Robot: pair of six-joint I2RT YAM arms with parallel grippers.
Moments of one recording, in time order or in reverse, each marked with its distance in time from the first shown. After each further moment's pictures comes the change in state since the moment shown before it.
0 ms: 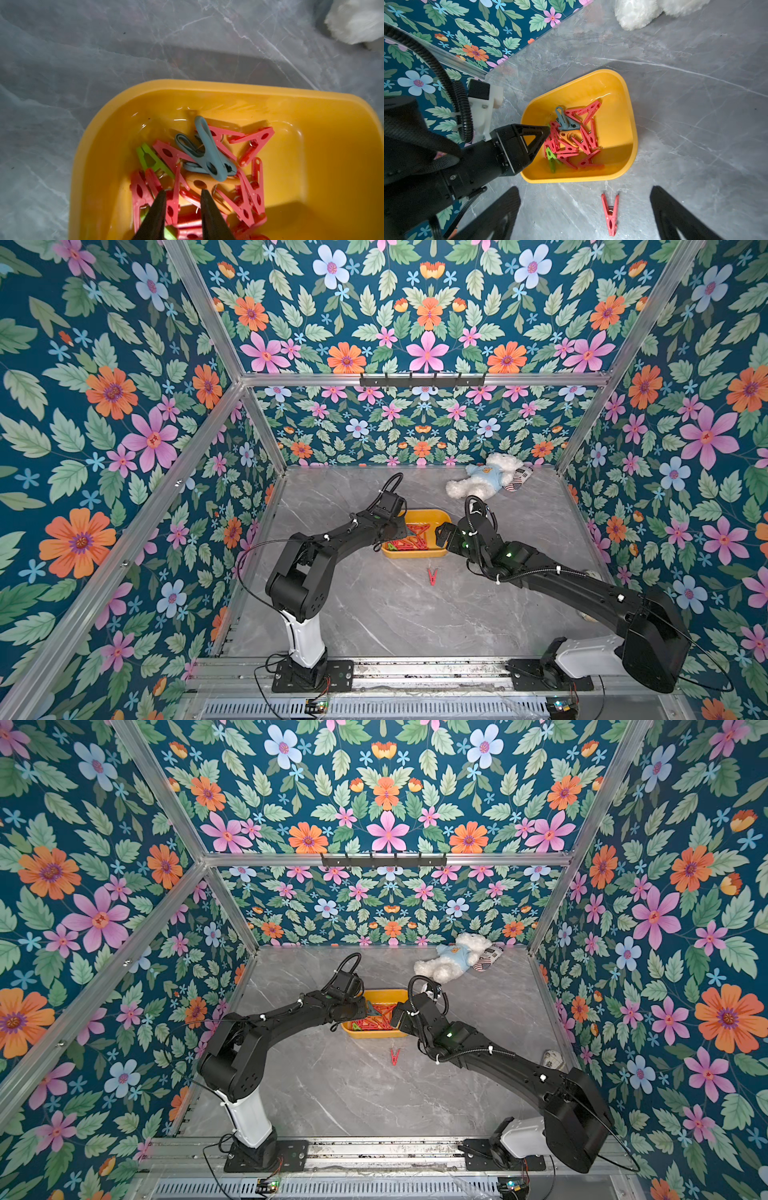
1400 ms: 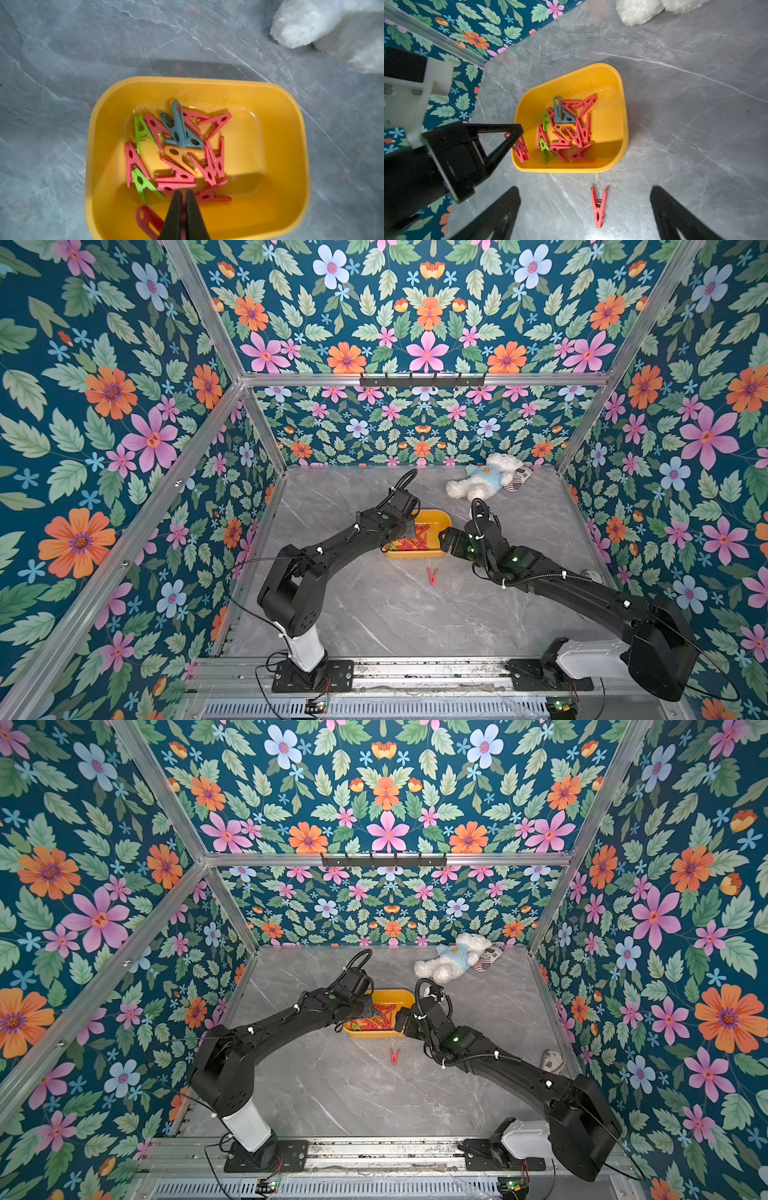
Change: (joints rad) left arm -0.150 -0.156 0.047 -0.177 -0.145 -0.068; right arm -0.027 -0.070 -0.092 0.042 -0.055 -0.082
